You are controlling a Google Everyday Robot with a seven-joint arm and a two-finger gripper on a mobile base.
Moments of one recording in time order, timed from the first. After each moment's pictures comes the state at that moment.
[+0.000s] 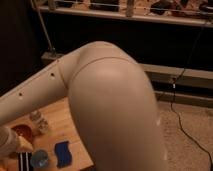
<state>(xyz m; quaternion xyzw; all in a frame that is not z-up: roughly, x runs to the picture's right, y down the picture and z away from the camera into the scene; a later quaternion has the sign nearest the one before) -0.362 0.264 0.539 -0.33 0.17 0.42 0.82</state>
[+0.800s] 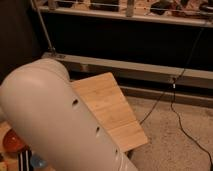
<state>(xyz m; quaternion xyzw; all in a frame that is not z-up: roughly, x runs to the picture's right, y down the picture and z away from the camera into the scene) -0.458 0.338 0.545 -0.35 0.20 0.41 0.82</state>
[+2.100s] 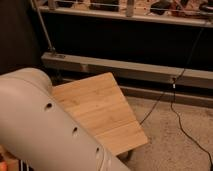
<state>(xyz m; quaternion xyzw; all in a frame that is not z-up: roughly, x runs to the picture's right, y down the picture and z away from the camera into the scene) -0.498 0.372 0.581 -0.33 0.12 0.38 0.85</state>
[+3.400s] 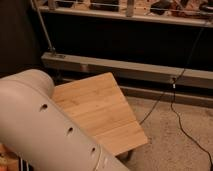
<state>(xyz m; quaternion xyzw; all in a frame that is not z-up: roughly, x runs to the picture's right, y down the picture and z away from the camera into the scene) -0.509 0.353 0.626 -0.32 0.14 0.40 0.85</state>
